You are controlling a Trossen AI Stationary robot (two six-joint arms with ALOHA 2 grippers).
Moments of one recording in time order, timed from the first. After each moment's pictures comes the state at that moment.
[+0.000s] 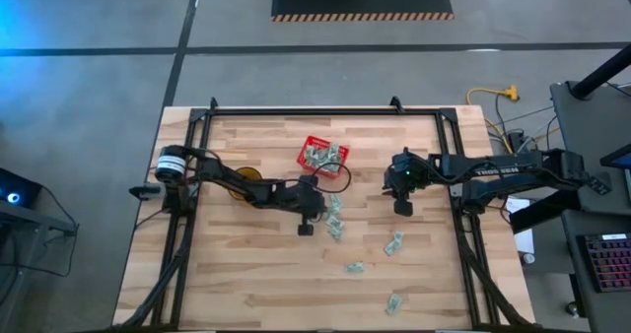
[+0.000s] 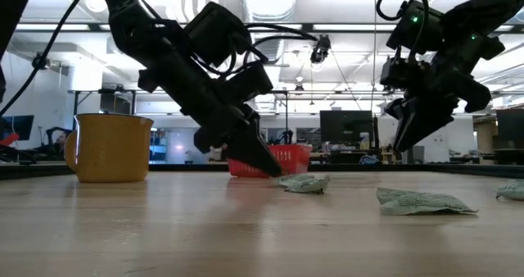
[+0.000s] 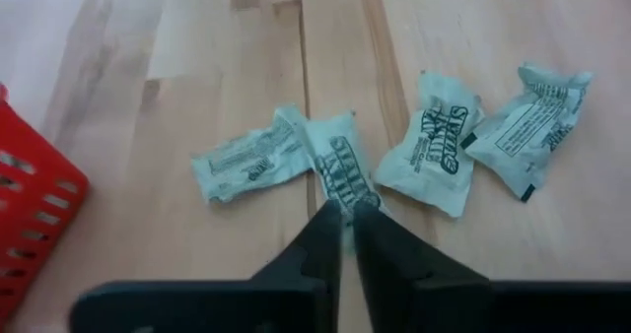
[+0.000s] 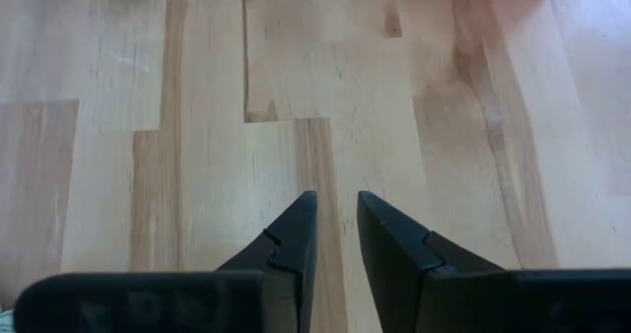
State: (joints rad) left arm -0.05 1.87 0.90 0.30 -0.07 0.10; right arm -0.21 1.11 0.45 -0.30 -0.11 -0.08
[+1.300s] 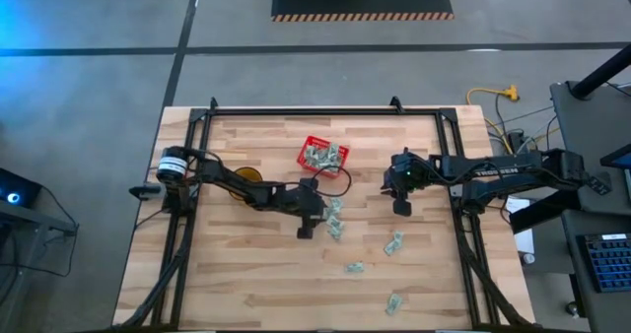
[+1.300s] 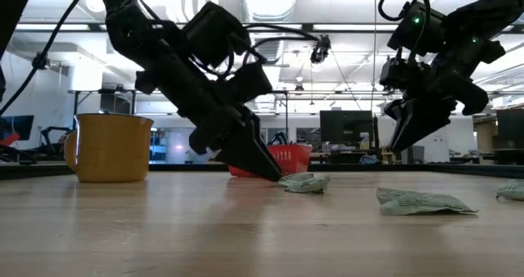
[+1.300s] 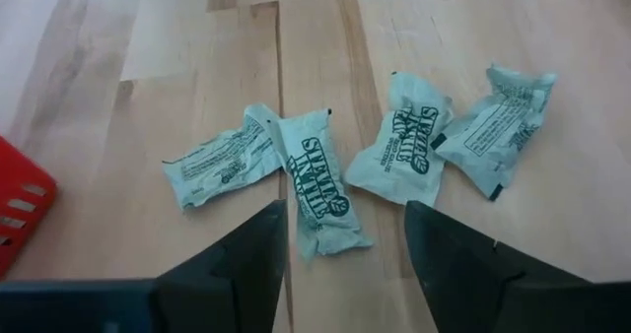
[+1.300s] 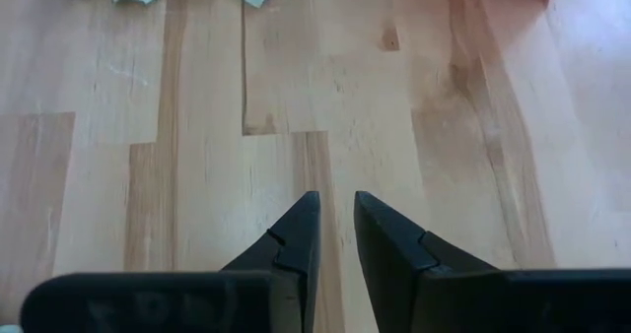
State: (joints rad) left arm -0.06 1.88 0.89 0.32 -0.06 0.08; right arm -0.21 1.11 0.42 -0.24 -0.10 -0.08
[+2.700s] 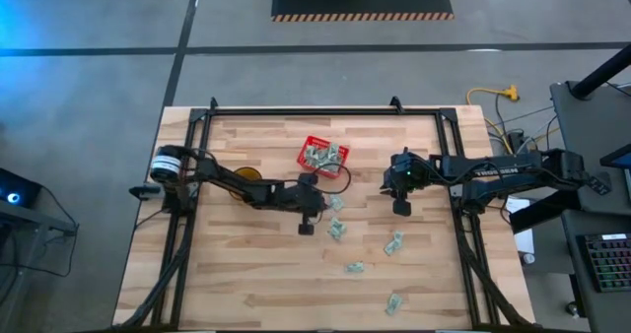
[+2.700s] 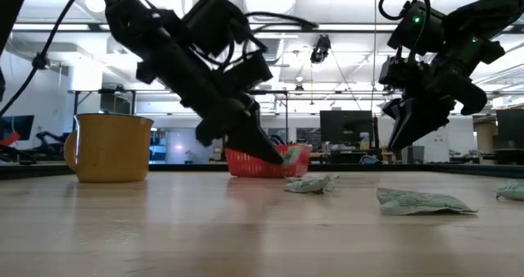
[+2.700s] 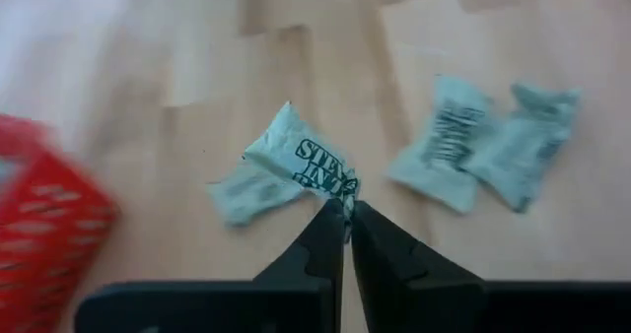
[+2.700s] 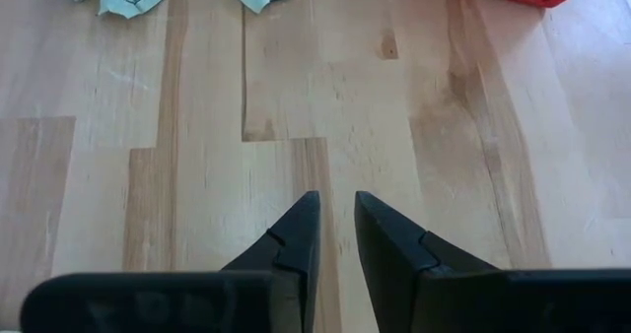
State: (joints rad) left arm -0.06 1.84 0.90 0.29 -0.13 0.14; right arm -0.21 1.11 0.42 -0.22 -0.10 -0.09
